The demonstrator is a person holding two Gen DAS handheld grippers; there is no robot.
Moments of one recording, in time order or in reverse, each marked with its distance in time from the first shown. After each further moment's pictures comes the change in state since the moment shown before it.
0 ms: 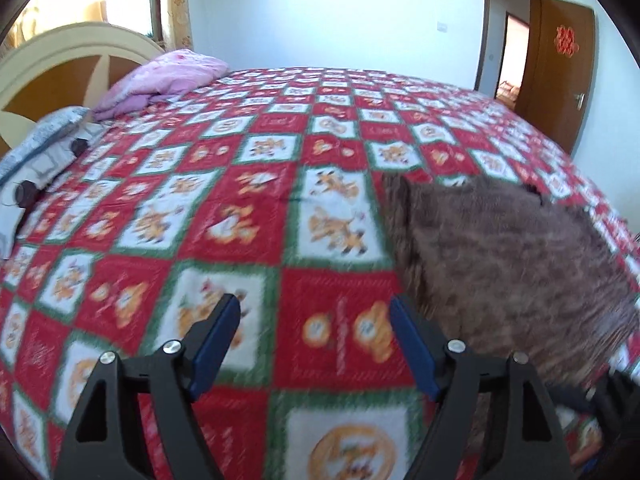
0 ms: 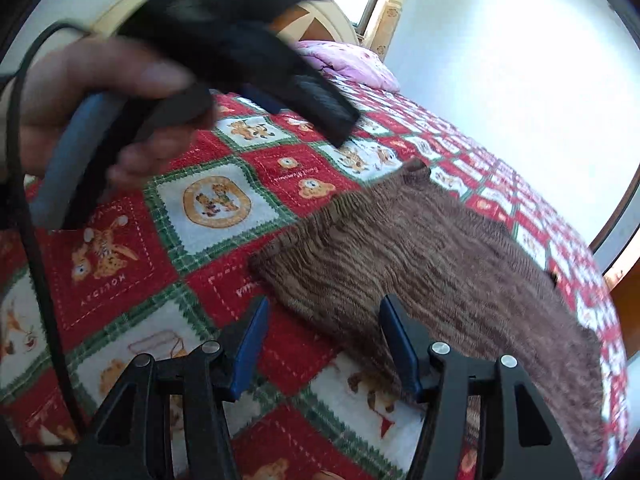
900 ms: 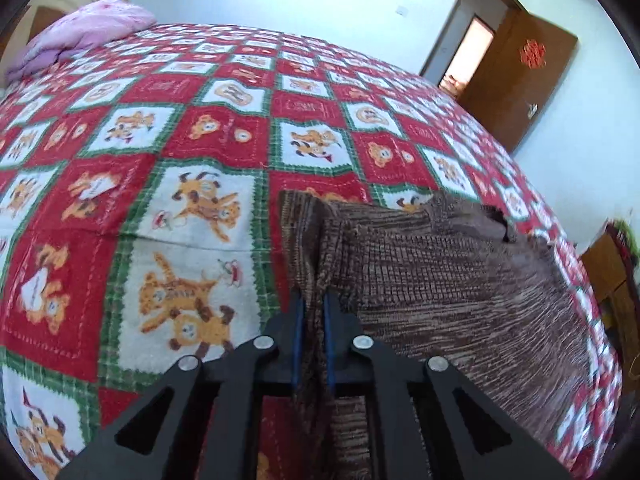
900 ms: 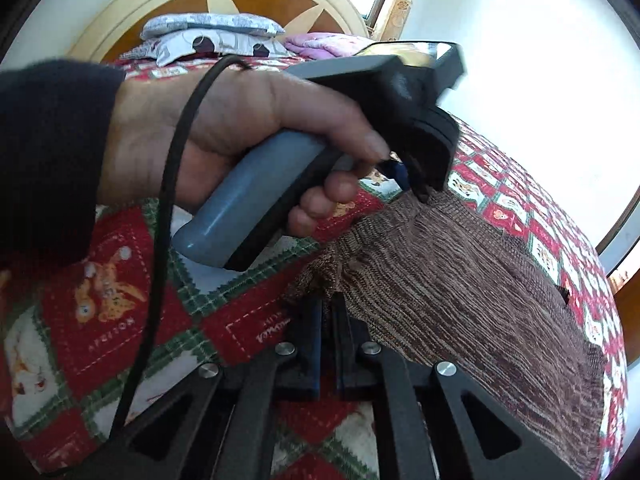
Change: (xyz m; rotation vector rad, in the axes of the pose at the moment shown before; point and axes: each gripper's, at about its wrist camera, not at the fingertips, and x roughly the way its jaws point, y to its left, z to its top) left arm 0.088 -0.027 0.045 -0.080 0.135 -0.334; right arm 0.009 -0.002 0.024 0.010 0.036 0.041
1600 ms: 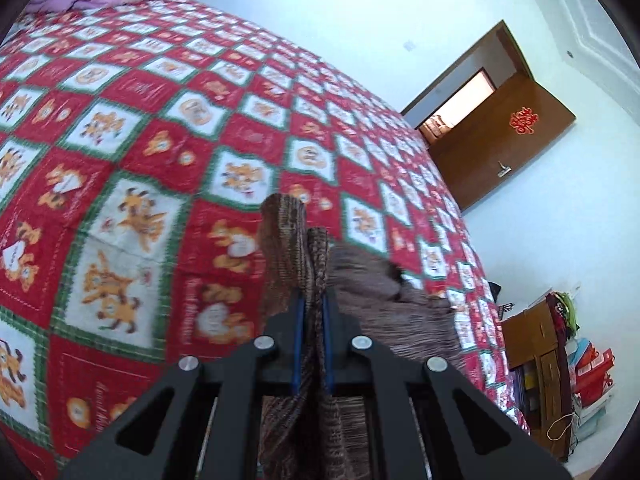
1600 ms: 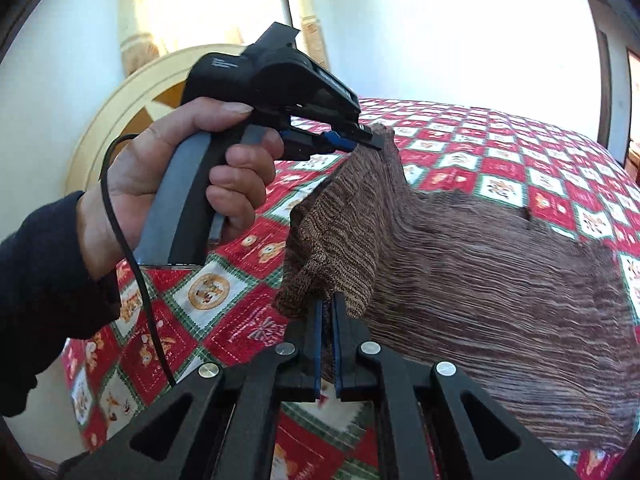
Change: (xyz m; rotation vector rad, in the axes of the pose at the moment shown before) left arm -0.053 -0.046 0.041 -0.216 -0.003 -0.211; right arm -0.077 -0.113 -0.043 0.454 -0.144 0.150
